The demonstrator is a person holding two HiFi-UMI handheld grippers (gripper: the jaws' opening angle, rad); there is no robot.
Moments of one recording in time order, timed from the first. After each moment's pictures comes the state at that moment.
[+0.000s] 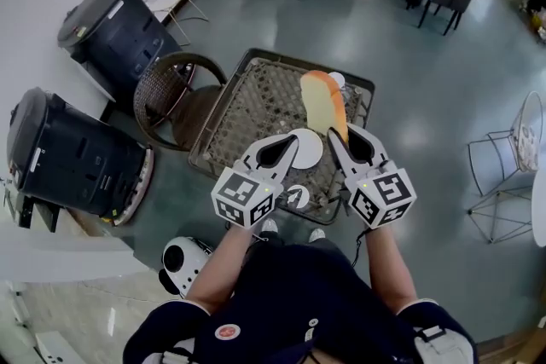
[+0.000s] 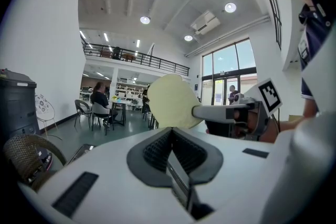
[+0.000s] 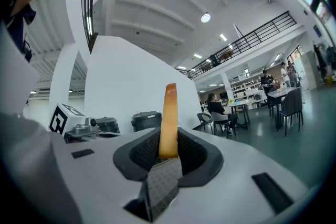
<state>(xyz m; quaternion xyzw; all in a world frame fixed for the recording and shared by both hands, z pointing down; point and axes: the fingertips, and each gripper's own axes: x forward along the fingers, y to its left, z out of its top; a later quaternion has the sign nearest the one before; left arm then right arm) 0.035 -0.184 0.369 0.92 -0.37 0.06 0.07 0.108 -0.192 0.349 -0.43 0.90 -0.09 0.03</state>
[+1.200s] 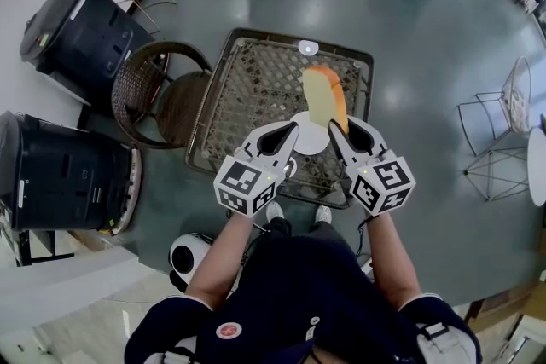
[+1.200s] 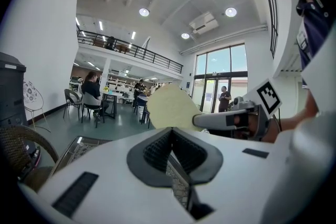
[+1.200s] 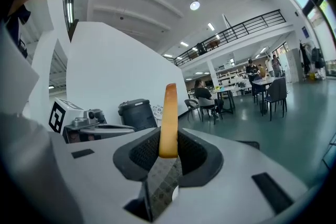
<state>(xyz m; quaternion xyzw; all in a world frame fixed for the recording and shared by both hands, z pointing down) -0.009 -0.221 0.413 0.94 -0.31 0.07 0.10 0.067 -0.217 0.411 -0.50 0.85 -0.16 -0.02</state>
